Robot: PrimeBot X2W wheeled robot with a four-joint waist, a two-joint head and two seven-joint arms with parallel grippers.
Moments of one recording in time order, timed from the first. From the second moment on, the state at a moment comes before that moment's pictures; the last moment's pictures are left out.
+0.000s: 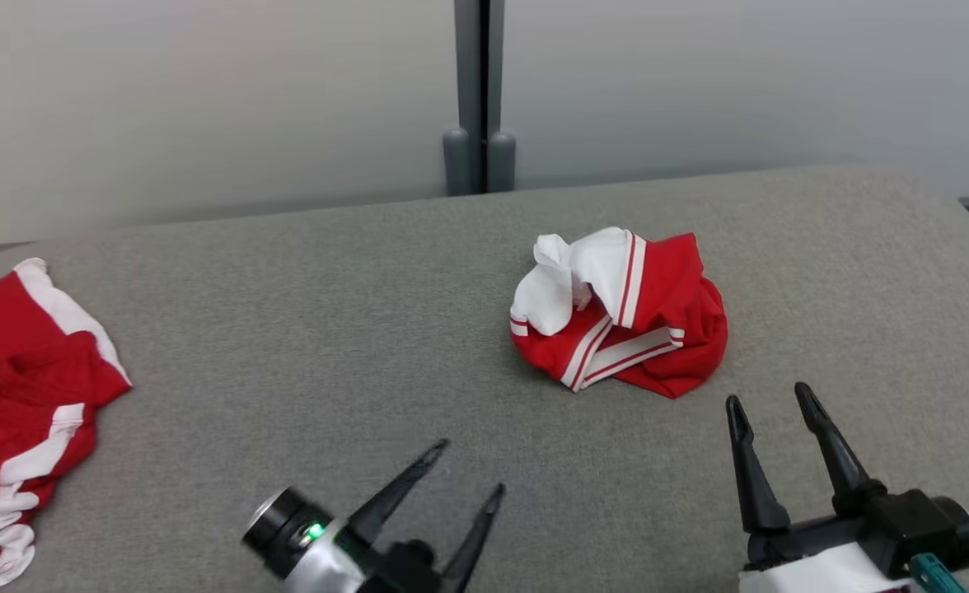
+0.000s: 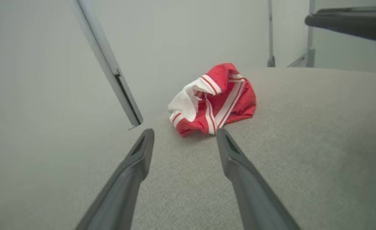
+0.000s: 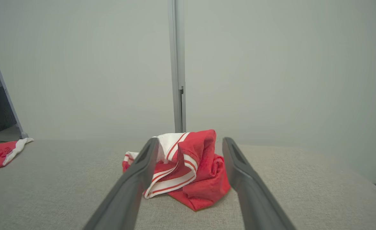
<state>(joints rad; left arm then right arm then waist) 0.02 0.10 -0.41 0.13 0.09 -0.07 -0.26 0.04 -0.05 0.13 0.09 0.07 0.13 -0.26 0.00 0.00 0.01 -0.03</state>
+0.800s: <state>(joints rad) -0.75 0.16 -0.81 0.84 0.29 -0.07 -0.27 -0.11 -0.05 0.13 0.07 0.11 0.13 -0.26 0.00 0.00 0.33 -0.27</state>
